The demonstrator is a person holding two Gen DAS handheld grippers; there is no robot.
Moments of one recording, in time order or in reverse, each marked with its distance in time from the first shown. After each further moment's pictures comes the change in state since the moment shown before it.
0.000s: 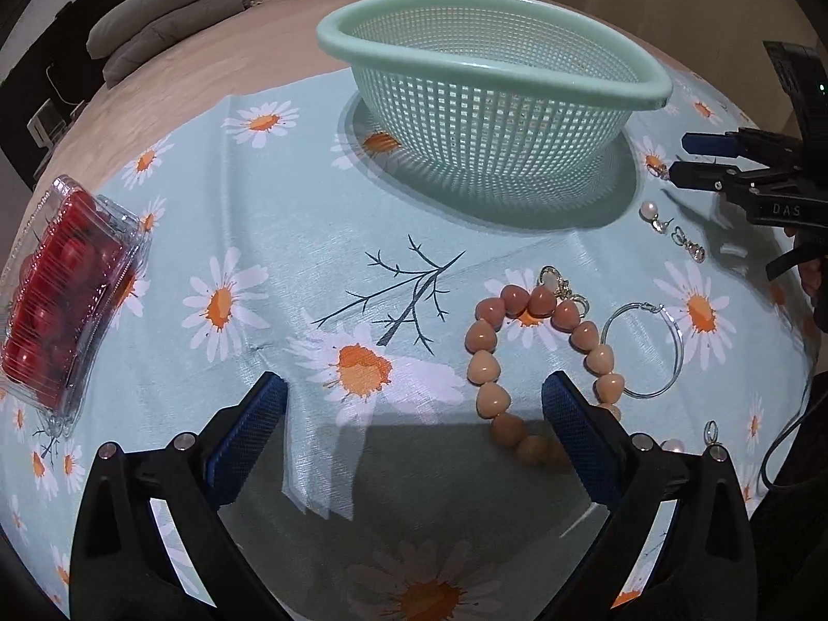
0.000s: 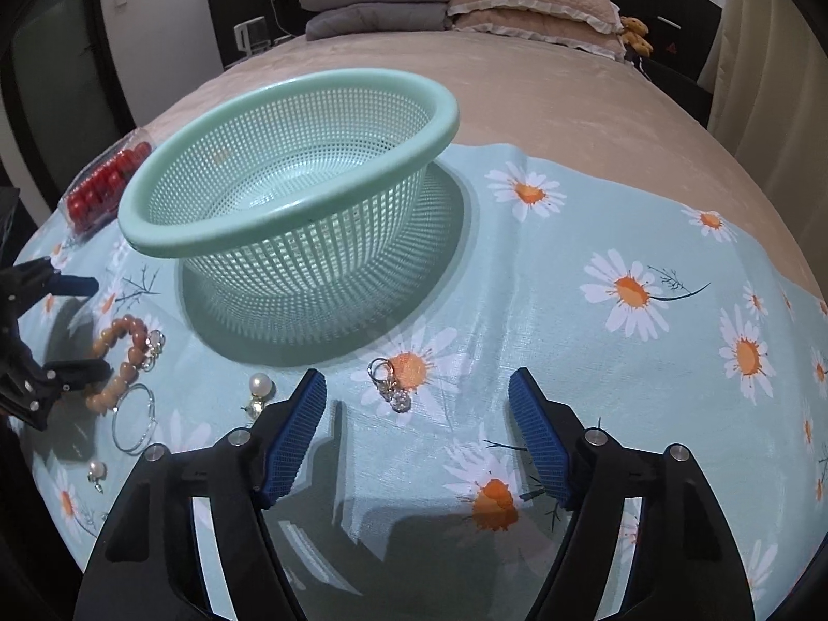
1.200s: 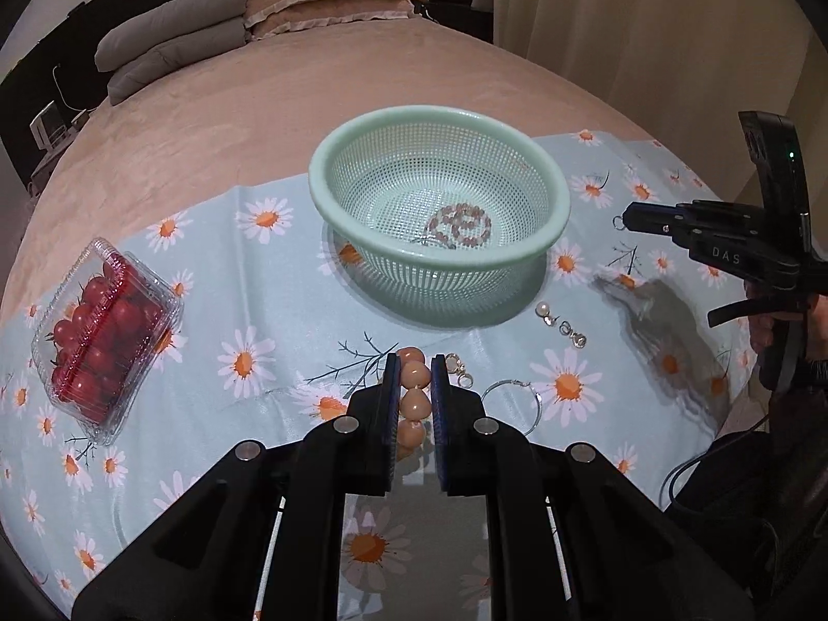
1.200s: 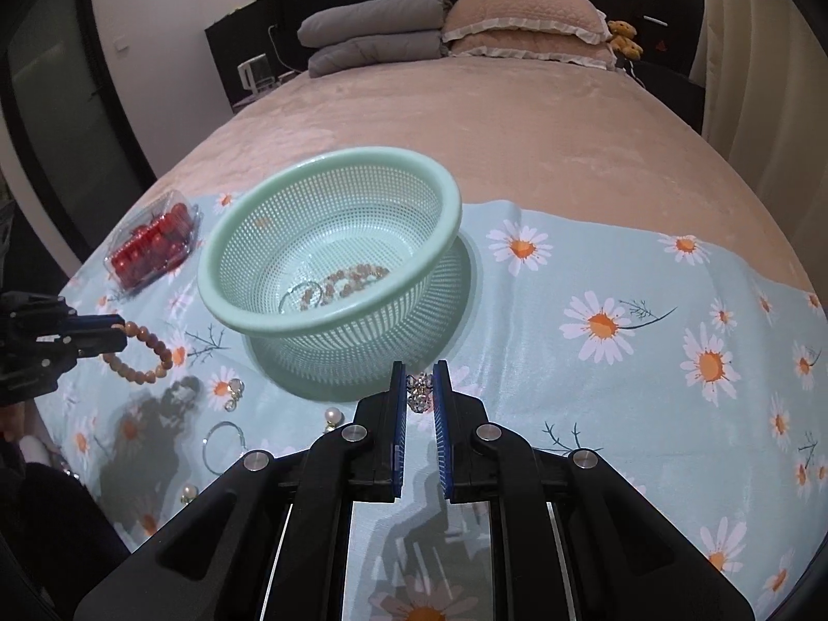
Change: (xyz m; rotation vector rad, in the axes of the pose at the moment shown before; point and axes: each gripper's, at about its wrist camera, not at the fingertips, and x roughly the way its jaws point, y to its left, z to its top) left arm -0.101 0.002 0.044 -0.076 -0.097 -0.107; right arm -0.078 -0.011 0.024 0.107 -0.091 0.108
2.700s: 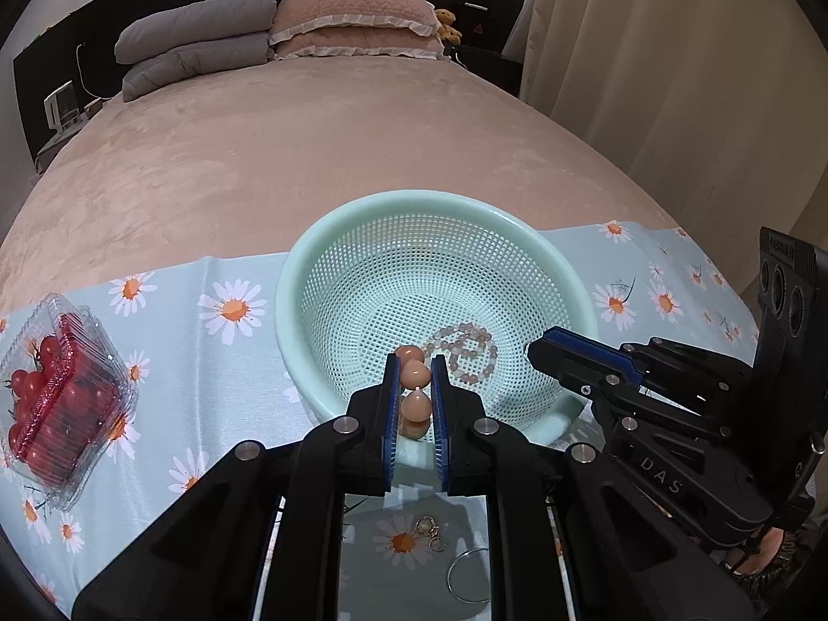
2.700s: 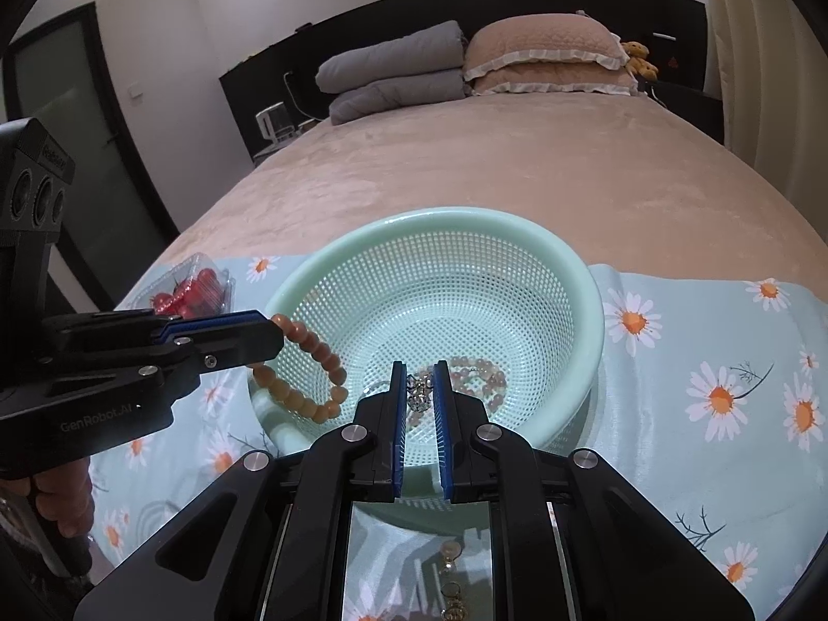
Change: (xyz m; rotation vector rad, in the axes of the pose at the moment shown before) left arm 0.053 -0.005 0.073 -0.121 -0.109 -0.005; right arm 0.057 0.056 0.035 0.050 -0.127 0.066
